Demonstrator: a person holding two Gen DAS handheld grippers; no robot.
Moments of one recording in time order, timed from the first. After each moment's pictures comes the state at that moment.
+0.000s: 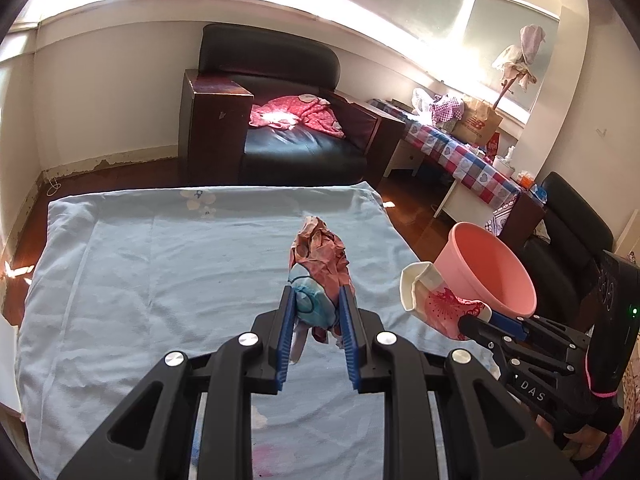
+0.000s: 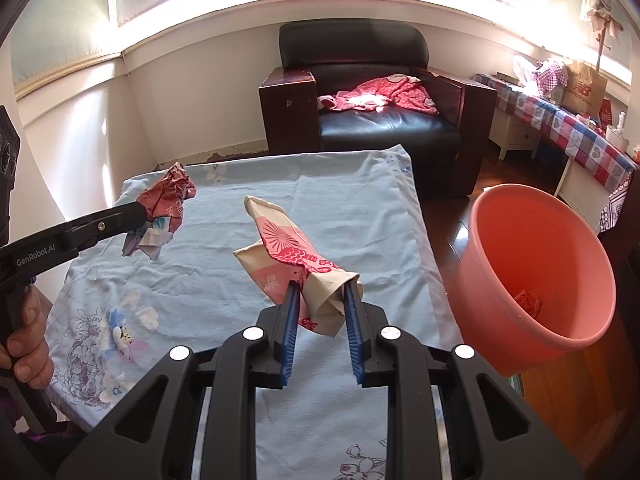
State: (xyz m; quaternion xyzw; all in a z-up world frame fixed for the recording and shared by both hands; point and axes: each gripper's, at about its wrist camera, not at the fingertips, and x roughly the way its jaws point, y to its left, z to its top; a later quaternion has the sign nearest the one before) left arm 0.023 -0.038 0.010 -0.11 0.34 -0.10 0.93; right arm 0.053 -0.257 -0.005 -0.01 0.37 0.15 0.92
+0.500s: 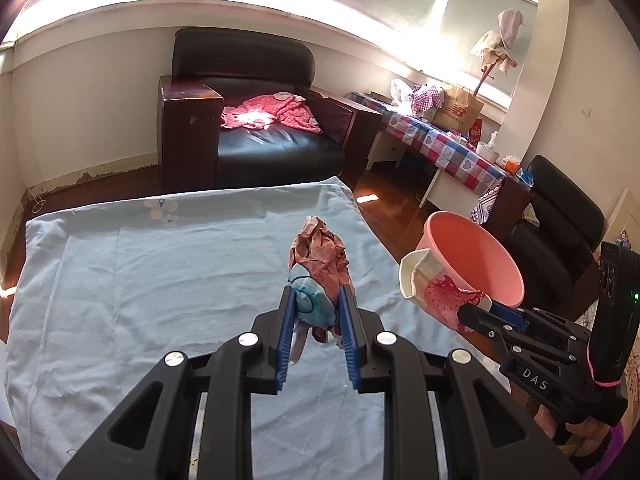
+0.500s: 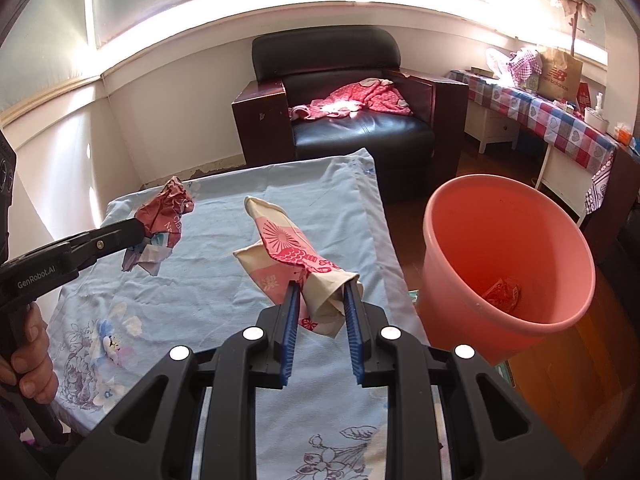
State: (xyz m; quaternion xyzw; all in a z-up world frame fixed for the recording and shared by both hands) left arm 0.028 -0.078 0.014 -0.08 0.34 -0.13 0.93; right arm 0.049 -0.294 -0.002 0.02 0.36 0.12 0.93
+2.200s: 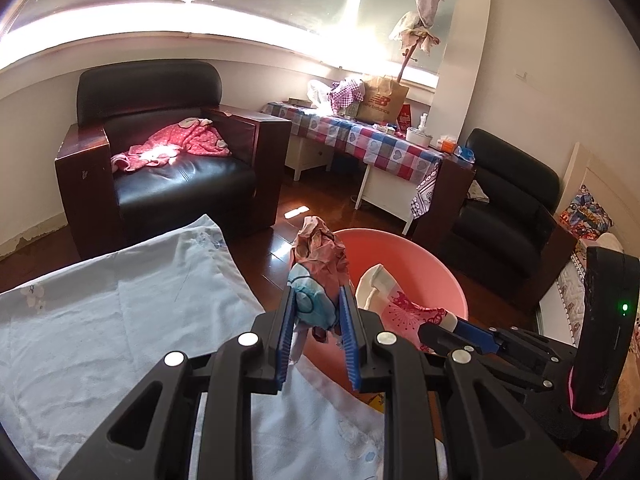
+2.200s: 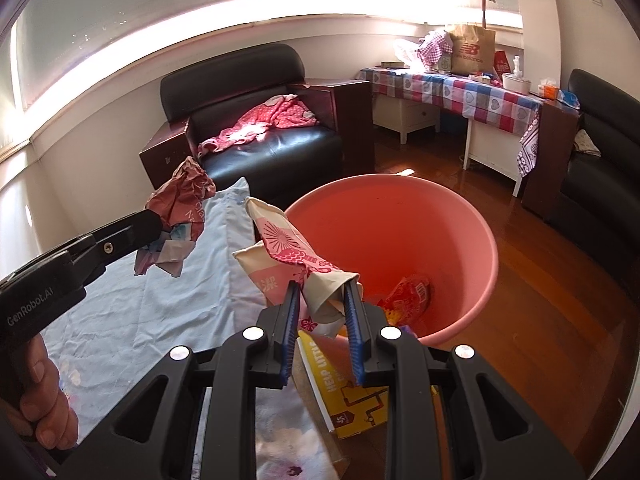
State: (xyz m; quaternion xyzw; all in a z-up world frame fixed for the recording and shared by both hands) left arm 0.086 -0.237 0.027 -0.02 0.30 -0.25 0.92; right arm 0.061 -0.400 -0.006 0.09 0.34 -0.02 0.94
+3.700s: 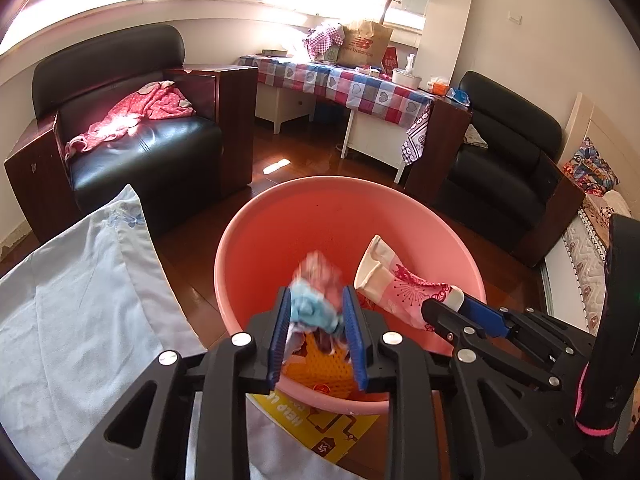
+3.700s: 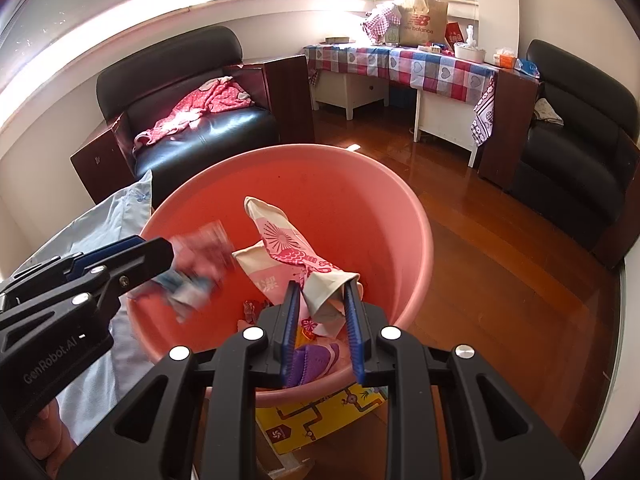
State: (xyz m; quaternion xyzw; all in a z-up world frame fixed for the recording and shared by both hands) left arm 0.141 -0.341 -0.028 0.03 0.37 -0.26 0.89; right arm 0.105 -0.461 -0.053 0.10 0.38 -0.10 0.91
